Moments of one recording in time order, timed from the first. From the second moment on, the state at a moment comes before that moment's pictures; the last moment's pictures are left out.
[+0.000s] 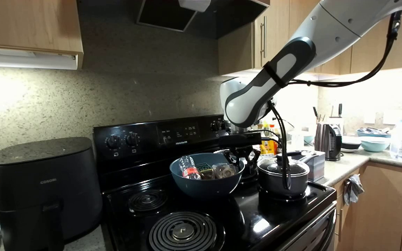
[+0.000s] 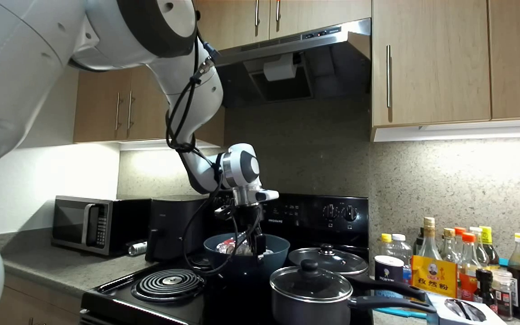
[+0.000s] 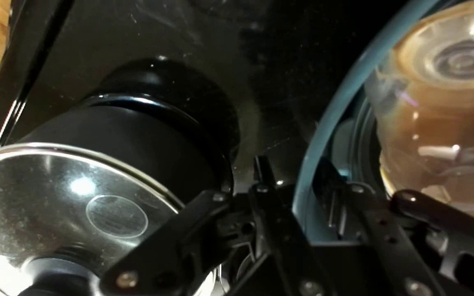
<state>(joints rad) 0.02 0.32 -0.01 -1.91 -0.27 2.24 1.08</state>
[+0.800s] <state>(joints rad) 0.06 0.30 -0.01 -1.87 -0.20 2.25 0.93</state>
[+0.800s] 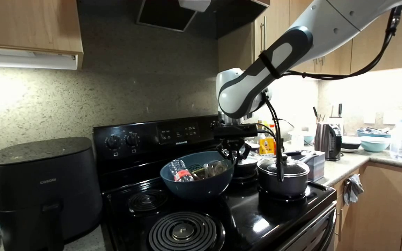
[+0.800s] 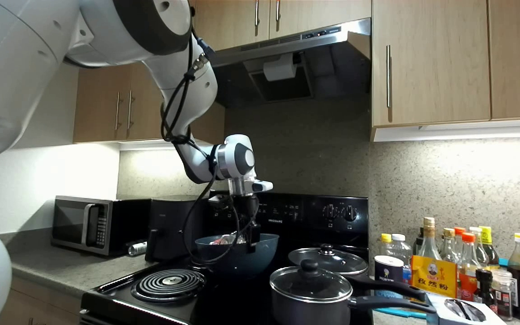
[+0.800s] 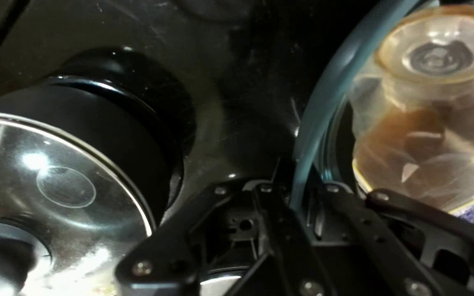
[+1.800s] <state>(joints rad) 0.11 0.29 0.02 -1.87 -0.18 2.32 0.70</state>
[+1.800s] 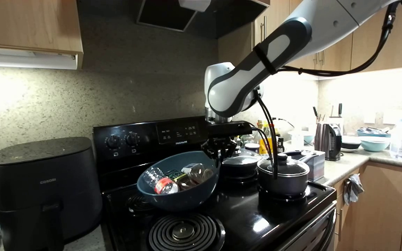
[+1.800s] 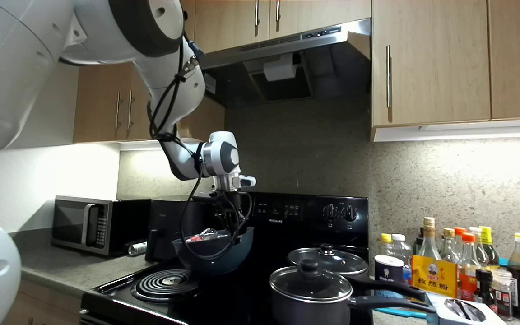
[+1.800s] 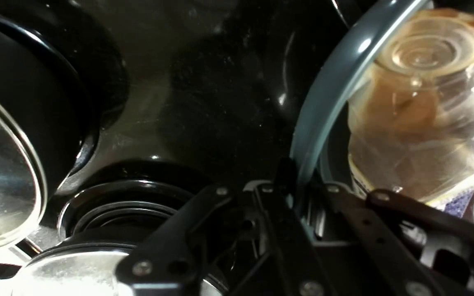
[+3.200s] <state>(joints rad) 0.18 0.16 0.10 -2.01 0.03 2.25 0.48</state>
